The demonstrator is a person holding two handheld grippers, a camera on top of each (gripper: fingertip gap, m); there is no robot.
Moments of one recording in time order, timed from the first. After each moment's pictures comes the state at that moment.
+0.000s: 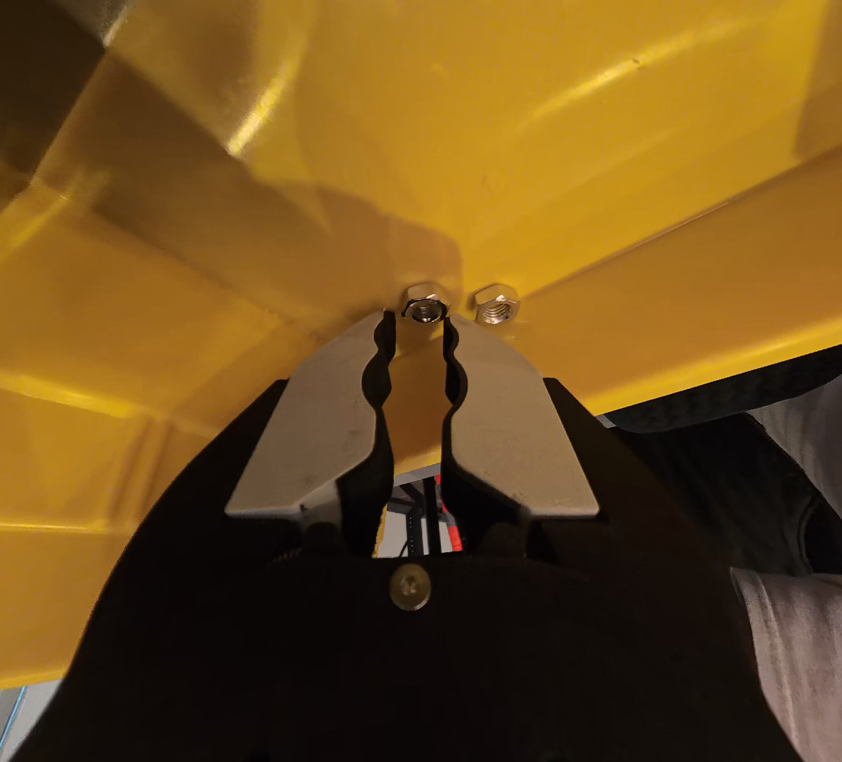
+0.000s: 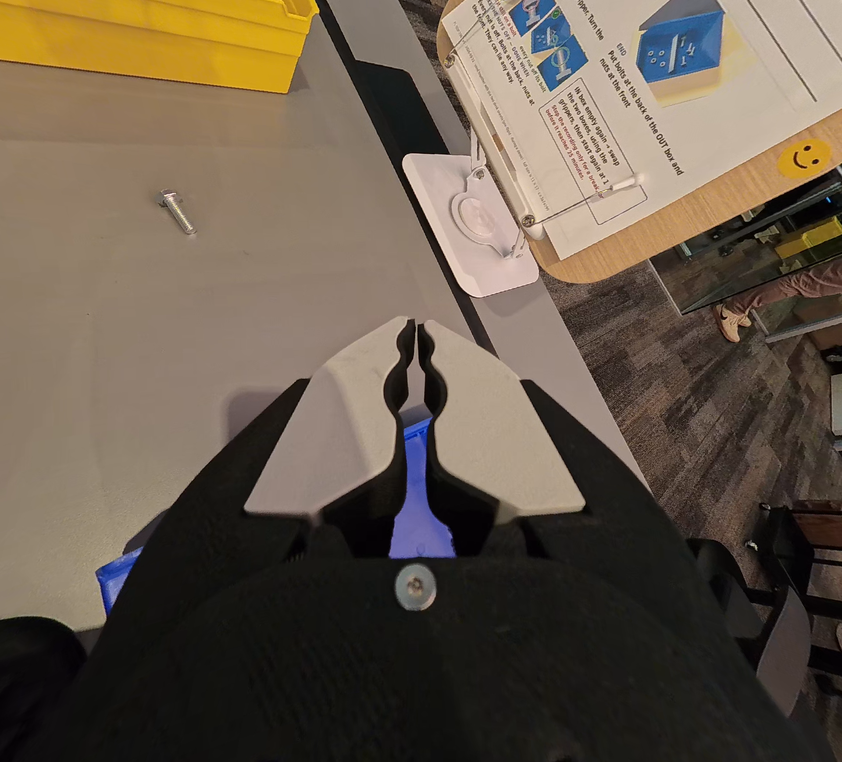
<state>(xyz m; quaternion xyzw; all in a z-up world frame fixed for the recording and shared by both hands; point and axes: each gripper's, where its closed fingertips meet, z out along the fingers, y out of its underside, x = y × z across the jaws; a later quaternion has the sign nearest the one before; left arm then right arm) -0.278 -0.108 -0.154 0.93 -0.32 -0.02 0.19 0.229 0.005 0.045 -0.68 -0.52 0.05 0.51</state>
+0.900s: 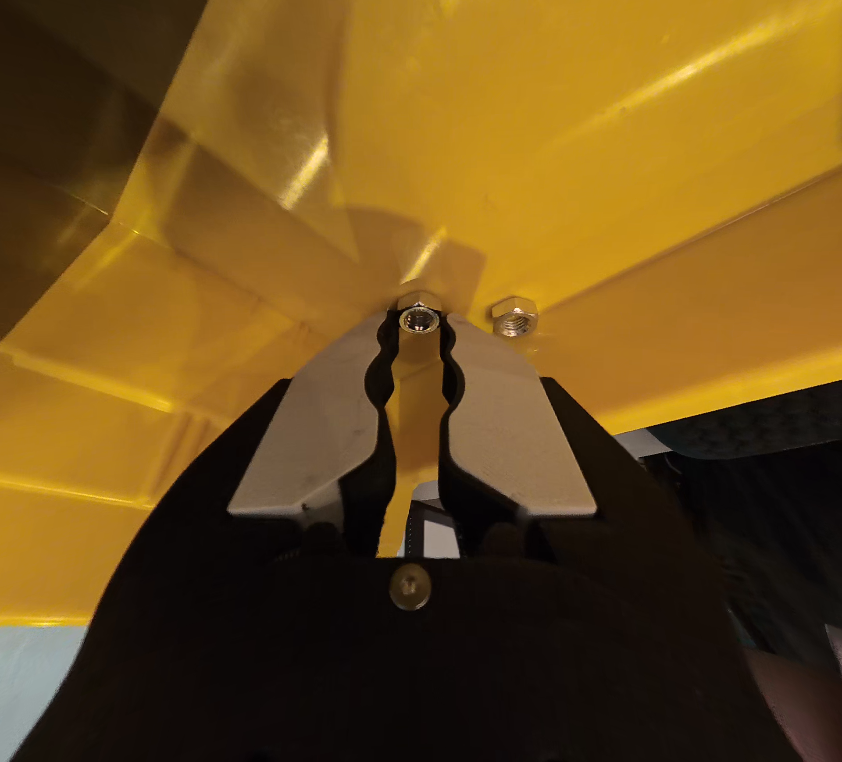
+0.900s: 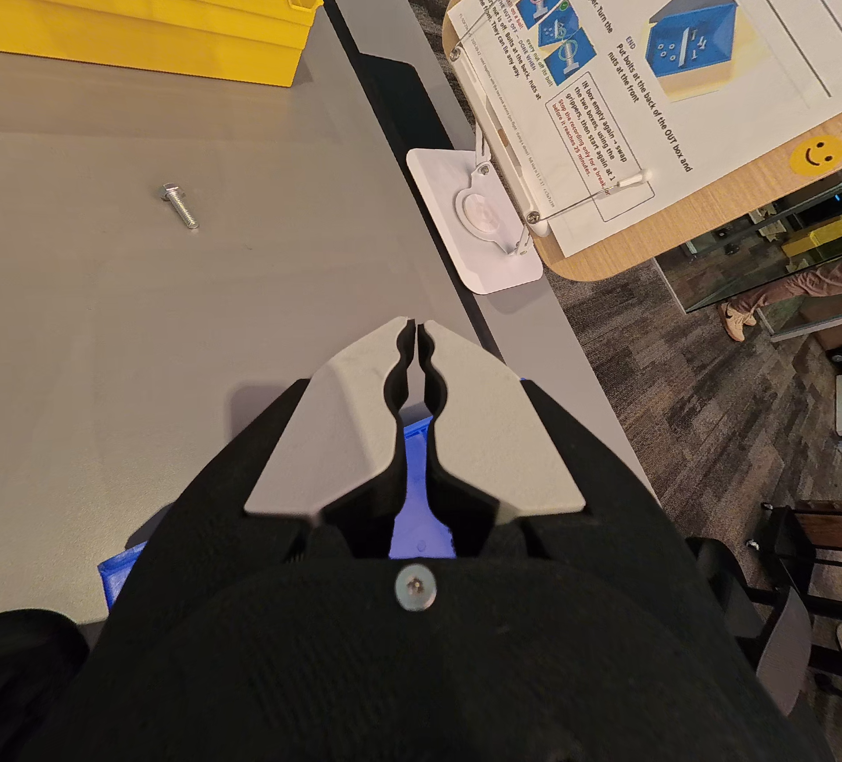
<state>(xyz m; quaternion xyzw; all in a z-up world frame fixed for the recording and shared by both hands) -0.280 -0.097 -0.155 0.91 -0.37 -0.08 0.15 0.230 0.004 0.043 -0.68 -0.53 0.05 0.50</state>
